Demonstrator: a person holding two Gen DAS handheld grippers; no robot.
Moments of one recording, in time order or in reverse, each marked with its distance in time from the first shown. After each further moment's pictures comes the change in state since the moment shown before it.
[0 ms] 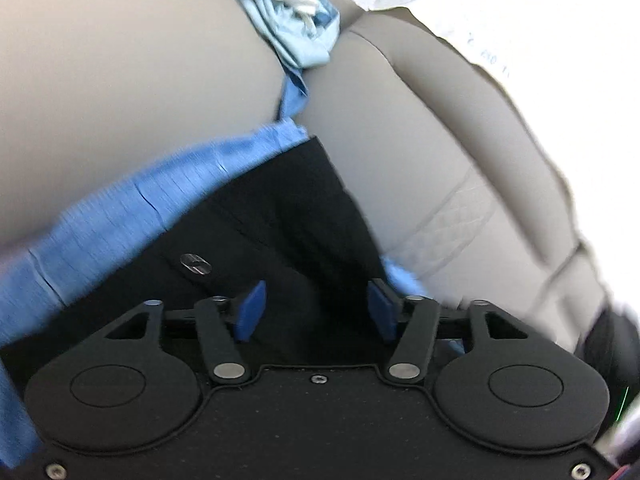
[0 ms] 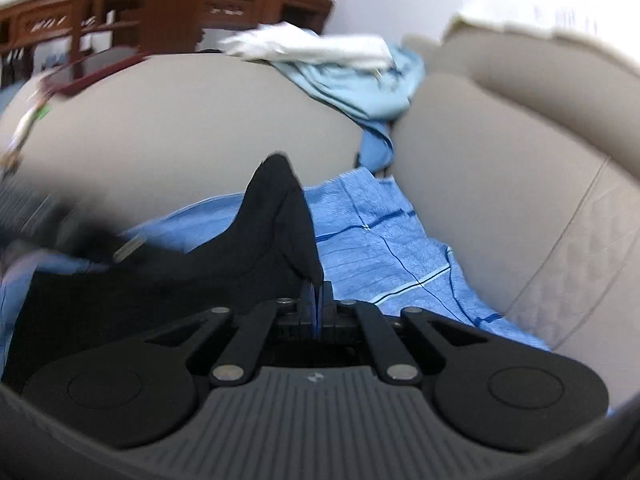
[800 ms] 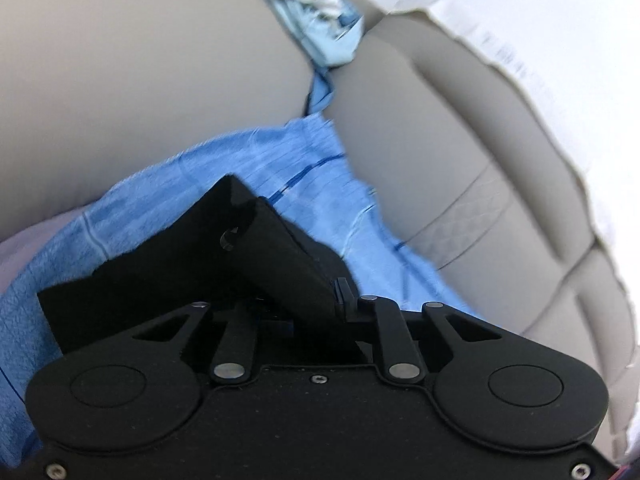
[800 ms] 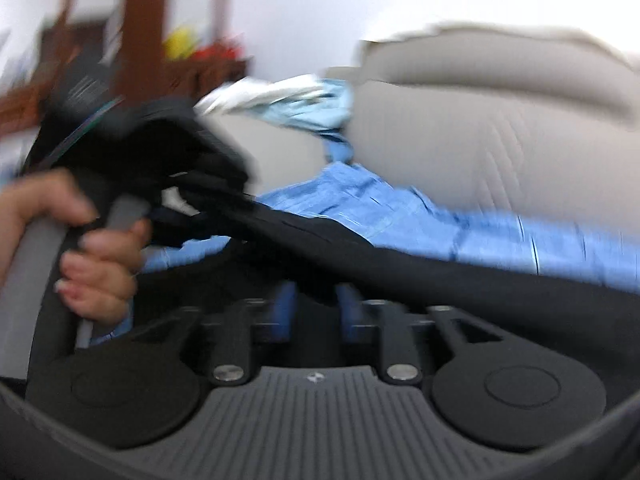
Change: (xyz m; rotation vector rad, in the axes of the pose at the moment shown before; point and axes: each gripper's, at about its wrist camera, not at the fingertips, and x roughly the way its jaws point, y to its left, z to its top) left arm -0.028 0.007 -0.022 0.012 -0.041 0.096; right arm -0.107 0.076 -0.087 0.485 -0.175 -0.144
